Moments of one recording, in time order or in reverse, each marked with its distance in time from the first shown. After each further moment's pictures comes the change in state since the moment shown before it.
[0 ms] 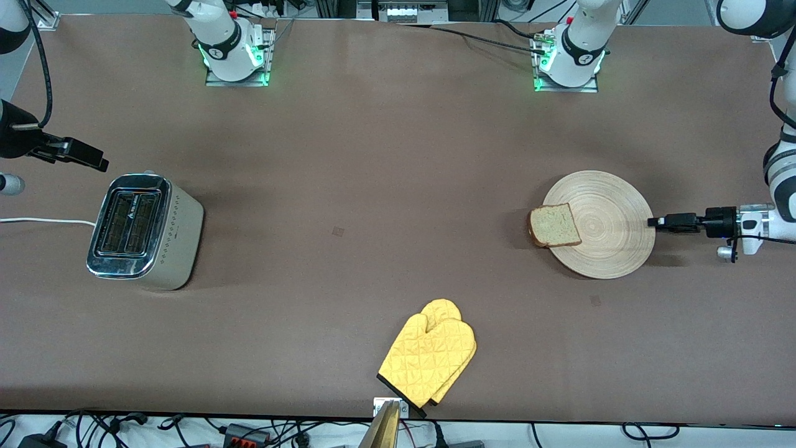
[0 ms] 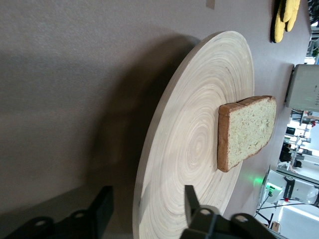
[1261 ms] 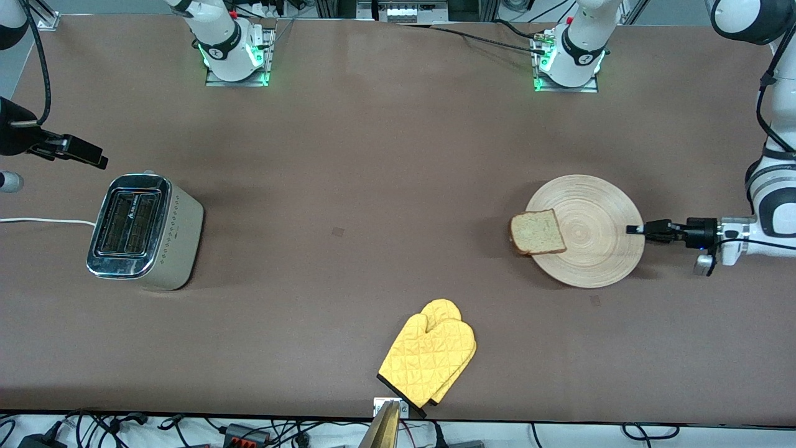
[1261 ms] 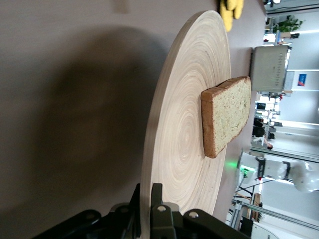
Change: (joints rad) left arm -0.008 0.024 -0.157 0.051 -0.032 -0.072 -0.015; right arm 0.000 -0.005 0.000 0.004 0.001 -0.014 0.000
